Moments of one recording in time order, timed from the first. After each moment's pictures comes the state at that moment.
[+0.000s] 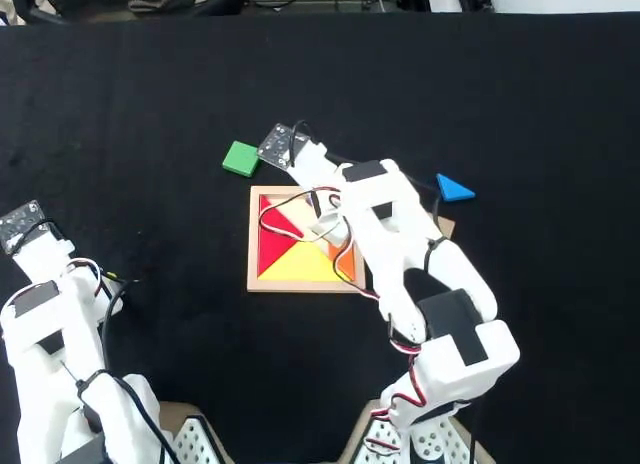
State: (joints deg) left arm -37.5 -36.6 69.0 47.8 0.7; right arm -18.0 8.2 24.7 50.6 39.1
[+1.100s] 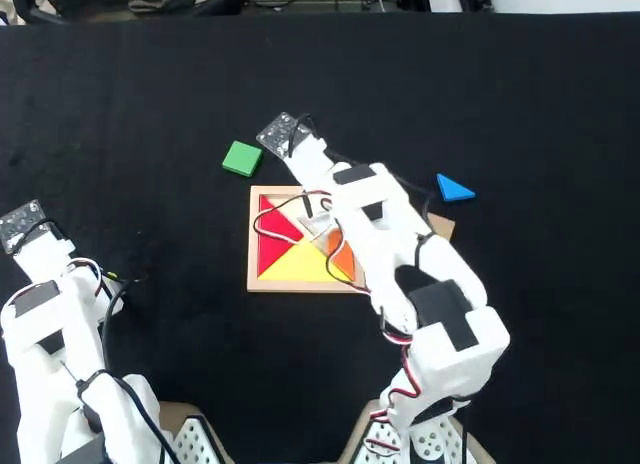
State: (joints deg) left arm -37.4 -36.6 69.0 47.8 0.7; right arm -19.4 12.1 24.3 43.4 27.5
